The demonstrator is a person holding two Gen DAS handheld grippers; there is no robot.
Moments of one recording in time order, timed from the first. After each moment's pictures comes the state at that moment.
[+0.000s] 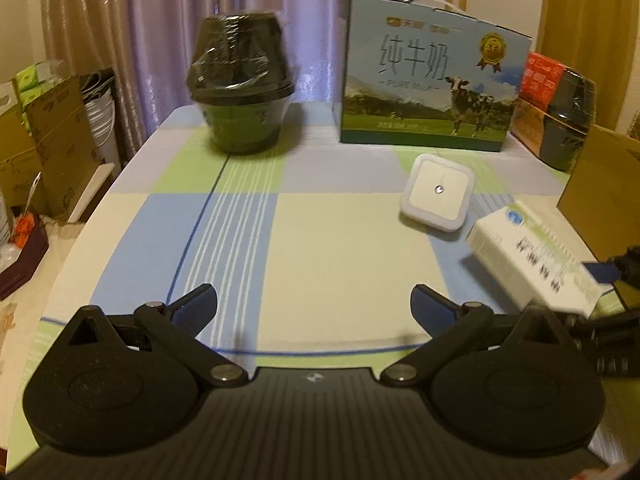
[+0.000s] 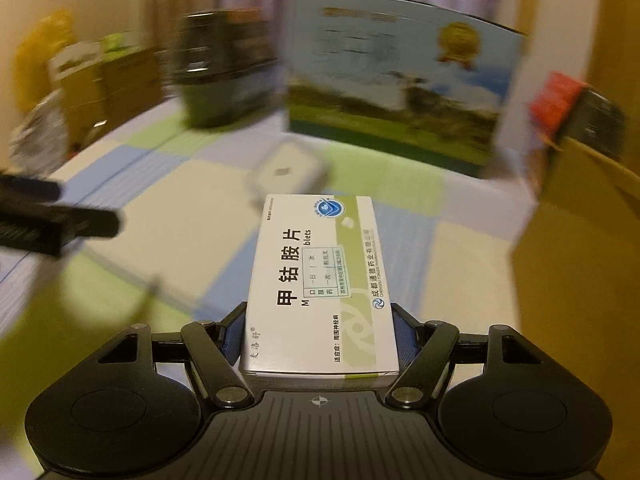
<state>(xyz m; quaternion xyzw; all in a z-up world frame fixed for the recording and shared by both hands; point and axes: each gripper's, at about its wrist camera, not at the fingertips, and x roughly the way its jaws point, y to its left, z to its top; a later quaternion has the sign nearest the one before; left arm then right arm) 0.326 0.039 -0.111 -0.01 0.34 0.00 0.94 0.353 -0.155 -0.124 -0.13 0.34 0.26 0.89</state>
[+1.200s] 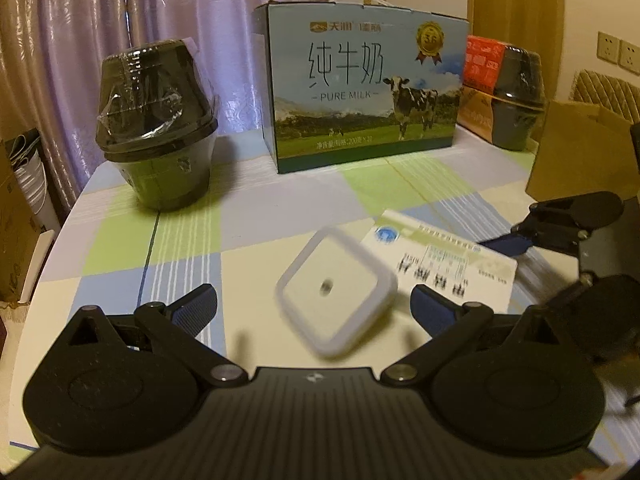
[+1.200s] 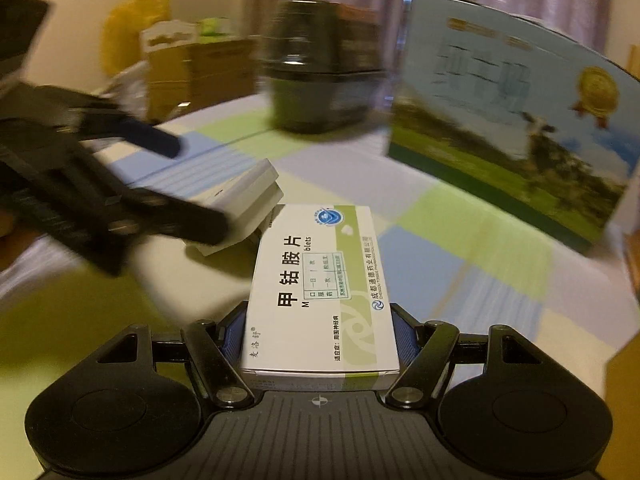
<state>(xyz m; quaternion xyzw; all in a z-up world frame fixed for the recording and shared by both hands) 0.374 0.036 -0.117 0.06 0.32 -0.11 0.94 0.376 -0.102 -0.150 -0.19 0.30 0.42 0.84</state>
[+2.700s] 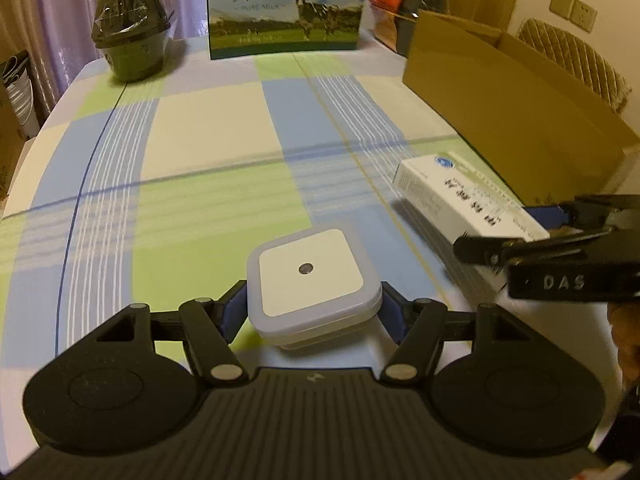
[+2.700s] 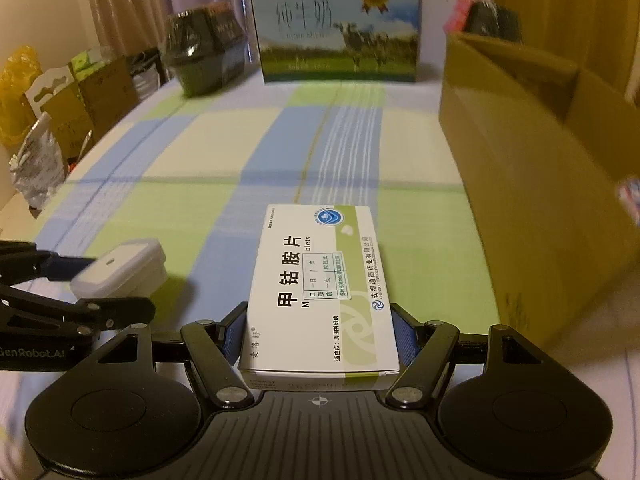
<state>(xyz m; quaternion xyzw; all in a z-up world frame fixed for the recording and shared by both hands) 0.180 -0.032 -0.106 0.03 0.43 -0.13 0.89 0.192 -0.216 -0.105 -0.05 0.42 0.21 0.88</state>
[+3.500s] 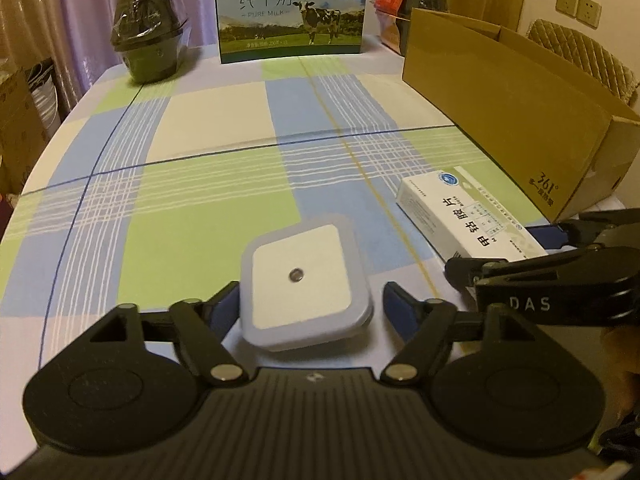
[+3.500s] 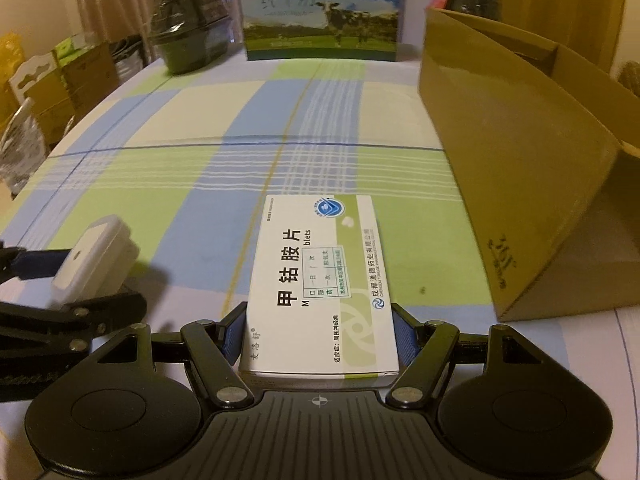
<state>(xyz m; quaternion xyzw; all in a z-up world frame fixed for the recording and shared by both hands) 0.146 -0.055 -0.120 0.03 0.40 -0.09 0.91 0.175 -0.227 -0.121 -0.06 0.42 0.17 0.89</state>
